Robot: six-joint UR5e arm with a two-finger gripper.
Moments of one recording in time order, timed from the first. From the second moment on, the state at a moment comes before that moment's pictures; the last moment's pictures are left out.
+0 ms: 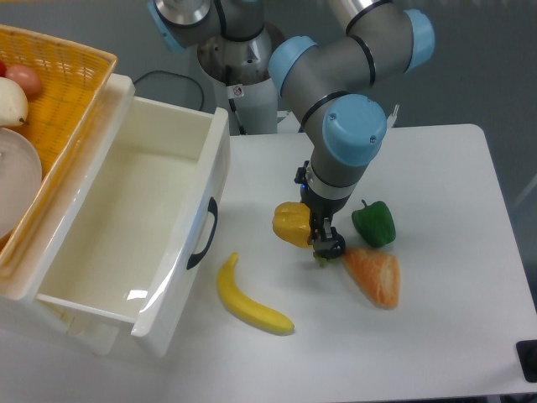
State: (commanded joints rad) arm 2.54 -1.90 -1.52 -1.40 1.48 1.92
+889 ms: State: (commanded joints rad) arm 2.57 -1.88 -1.46 -1.41 1.38 1.77
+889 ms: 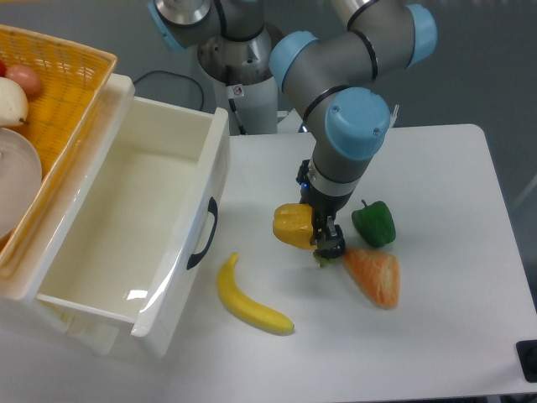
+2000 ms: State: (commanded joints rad) arm 2.60 -1.73 -1.47 -1.56 0.99 1.41
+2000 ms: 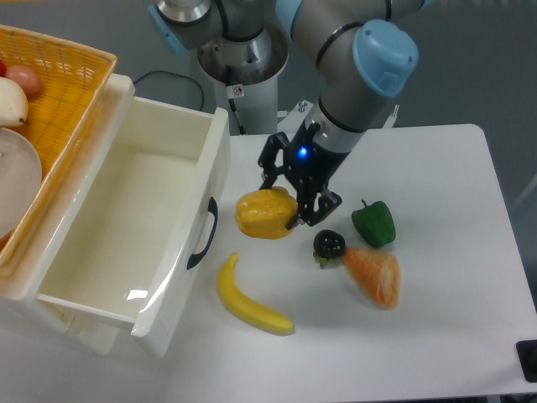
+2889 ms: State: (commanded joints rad) arm 2.47 -1.65 -1.51 -1.60 0.88 1.24
